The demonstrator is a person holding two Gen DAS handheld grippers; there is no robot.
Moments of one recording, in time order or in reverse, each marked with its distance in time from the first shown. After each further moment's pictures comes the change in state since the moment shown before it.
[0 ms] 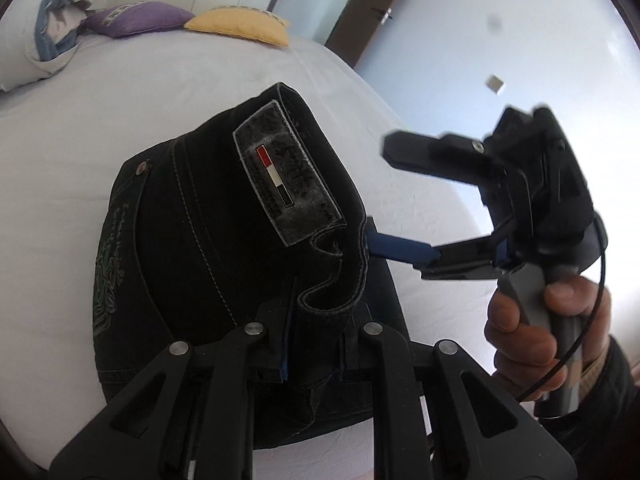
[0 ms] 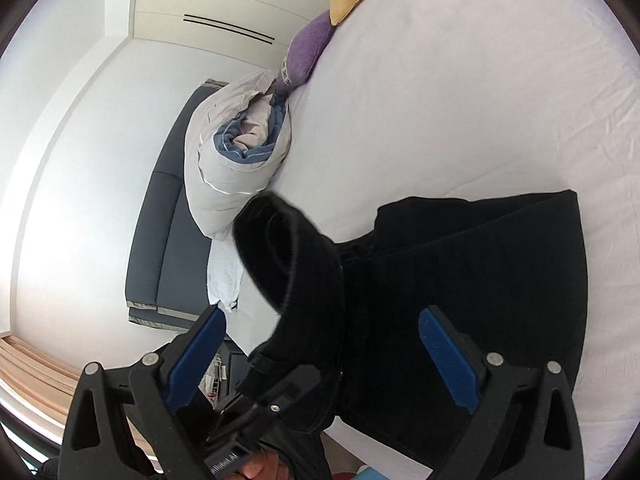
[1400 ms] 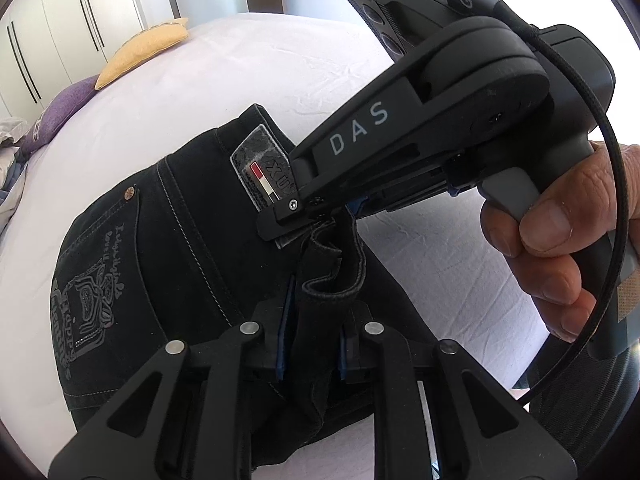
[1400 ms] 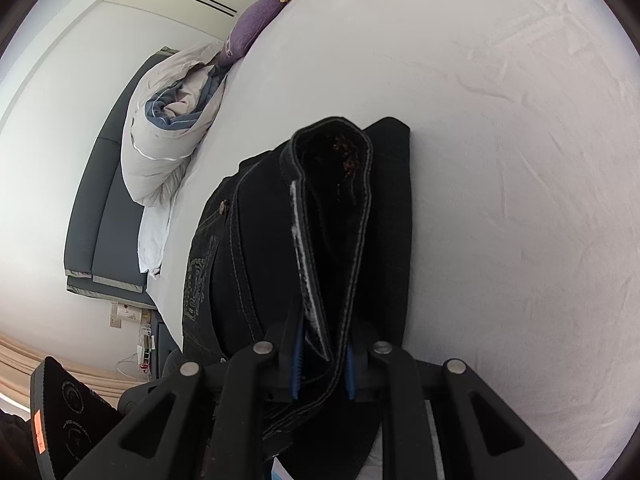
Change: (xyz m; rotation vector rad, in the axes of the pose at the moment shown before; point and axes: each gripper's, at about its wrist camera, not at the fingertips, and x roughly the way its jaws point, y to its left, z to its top) left arm 0.120 -0.164 -0.071 0.491 0.152 0.200; right arm -0.004 -0.092 -0.024 -0.041 0.054 -0.197
